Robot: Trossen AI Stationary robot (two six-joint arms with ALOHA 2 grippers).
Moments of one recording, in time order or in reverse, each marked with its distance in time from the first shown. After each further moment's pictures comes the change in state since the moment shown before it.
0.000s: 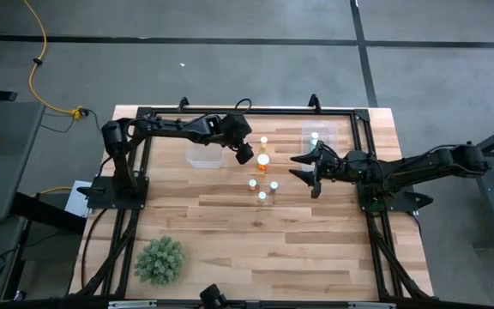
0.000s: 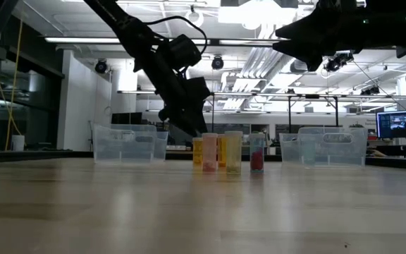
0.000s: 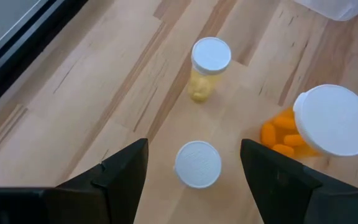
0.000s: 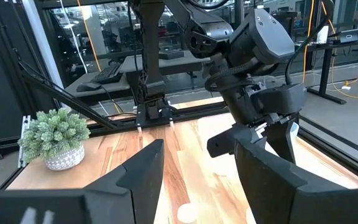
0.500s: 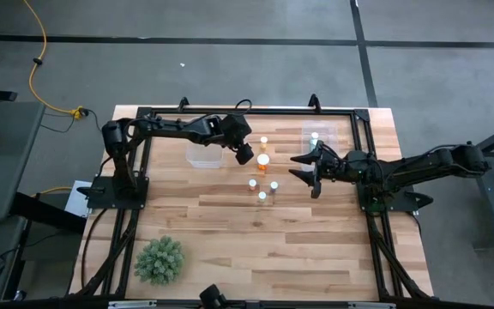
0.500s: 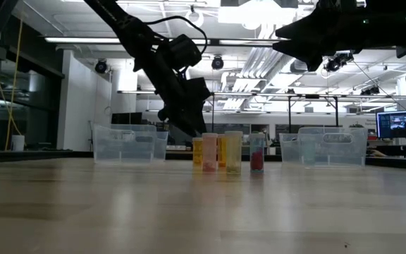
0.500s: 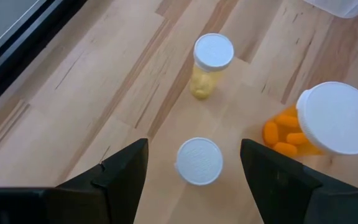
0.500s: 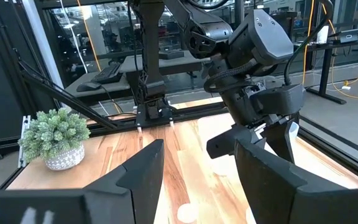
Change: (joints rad) left arm -0.003 0.000 0.000 -0.007 -0.015 -0.008; right arm 0.000 0.000 0.000 0.000 0.000 0.000
